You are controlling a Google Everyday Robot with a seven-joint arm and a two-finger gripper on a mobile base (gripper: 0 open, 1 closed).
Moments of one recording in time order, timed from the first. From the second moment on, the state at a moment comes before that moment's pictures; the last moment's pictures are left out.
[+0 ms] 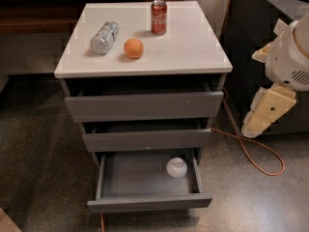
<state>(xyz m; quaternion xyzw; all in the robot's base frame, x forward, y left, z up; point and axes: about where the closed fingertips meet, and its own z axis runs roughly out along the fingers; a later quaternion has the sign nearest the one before) 0.444 -0.211 0.948 -0.57 0.80 -0.04 0.20</state>
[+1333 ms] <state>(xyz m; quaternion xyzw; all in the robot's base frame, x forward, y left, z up) 0.457 -0.205 0.878 -0.56 0.80 -0.04 0.23</state>
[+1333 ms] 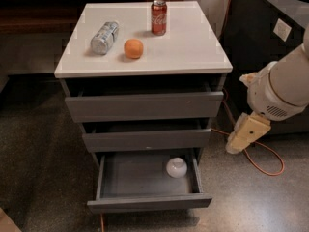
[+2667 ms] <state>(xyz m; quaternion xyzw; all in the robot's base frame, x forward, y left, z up) 0.445 -0.143 0.720 -0.57 0.77 0.13 0.27</state>
